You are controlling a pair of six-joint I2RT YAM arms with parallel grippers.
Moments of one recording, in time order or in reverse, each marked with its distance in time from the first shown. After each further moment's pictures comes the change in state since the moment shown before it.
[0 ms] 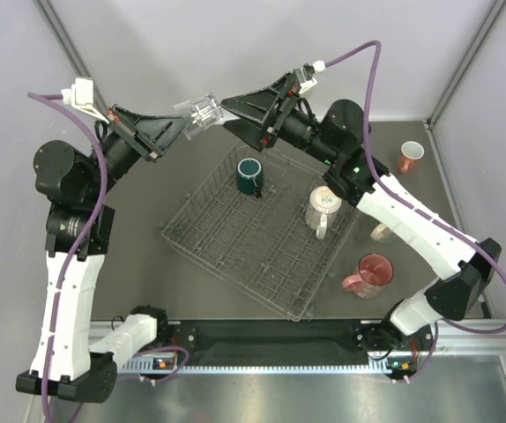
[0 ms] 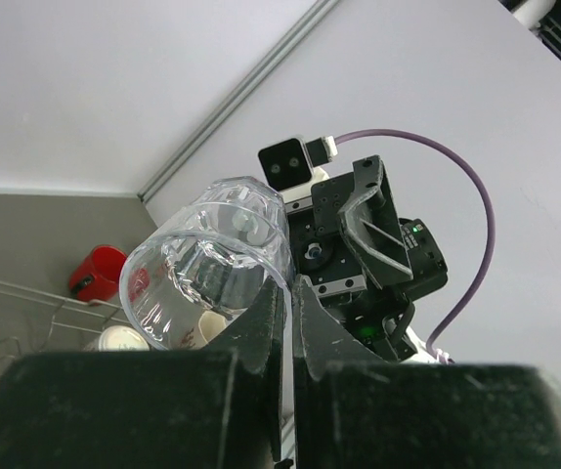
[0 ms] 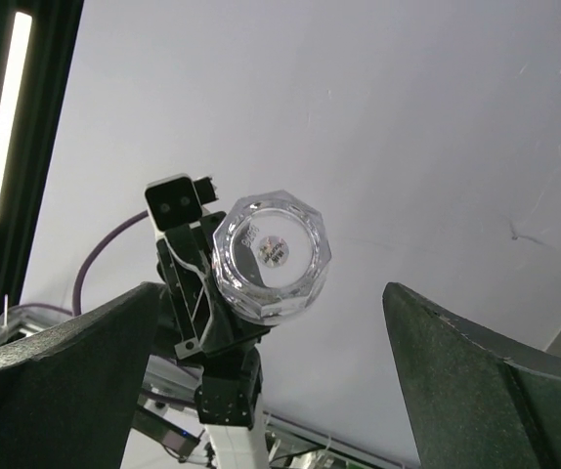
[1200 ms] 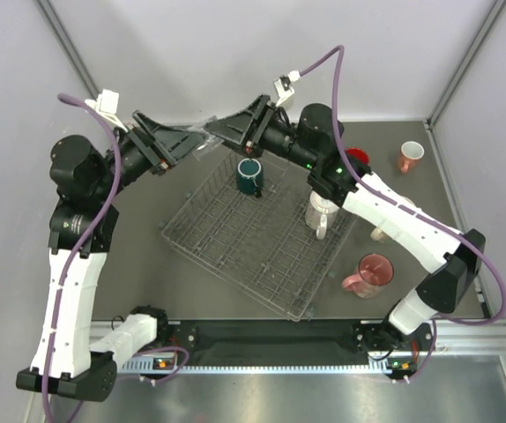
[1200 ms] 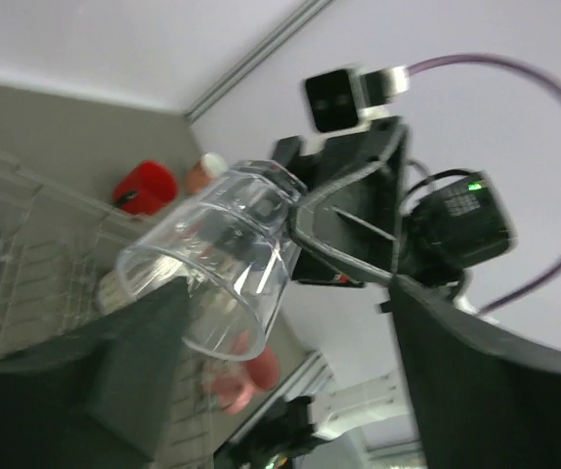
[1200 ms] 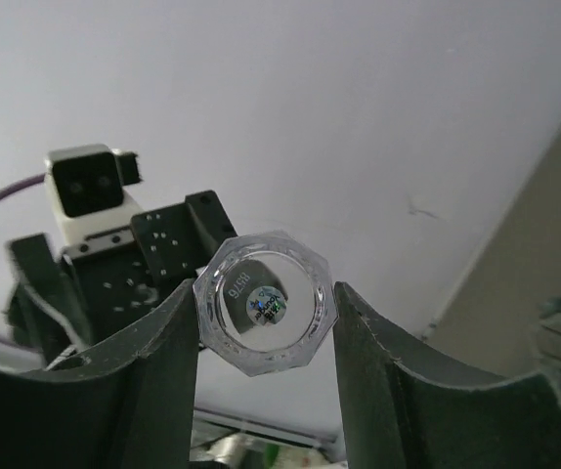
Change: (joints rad) left arm -0.002 -0.002 -0.022 -0.197 0.026 0.095; right arm 0.060 0.090 0.055 -0.101 0.053 -0.154
